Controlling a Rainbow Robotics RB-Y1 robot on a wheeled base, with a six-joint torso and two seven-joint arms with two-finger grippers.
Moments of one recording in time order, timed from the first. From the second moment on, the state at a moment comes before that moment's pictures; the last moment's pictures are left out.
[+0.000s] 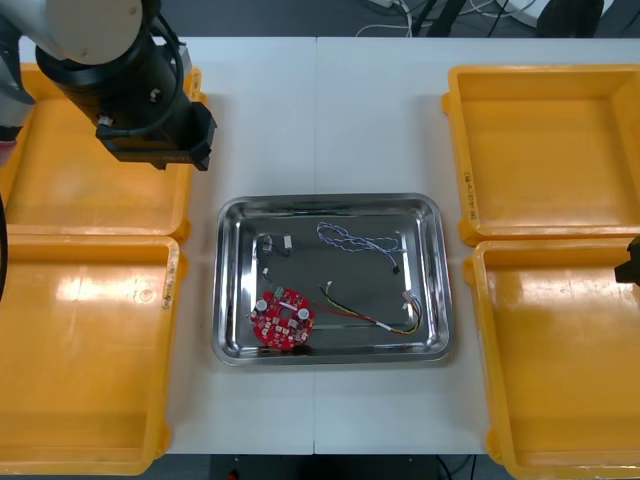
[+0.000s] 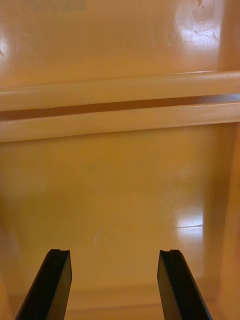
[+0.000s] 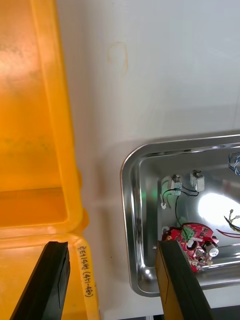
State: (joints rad) right arm -0.10 -0.94 -0.19 -2.09 -0.92 1.70 1.18; left arm -0.95 0.66 -0.31 -1.70 0.85 1.91 -0.95
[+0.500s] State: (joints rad) right arm -0.10 -0.94 -0.19 -2.09 -0.92 1.70 1.18; left arm -0.75 0.75 -0.14 -1.81 0.88 1.91 -1.15
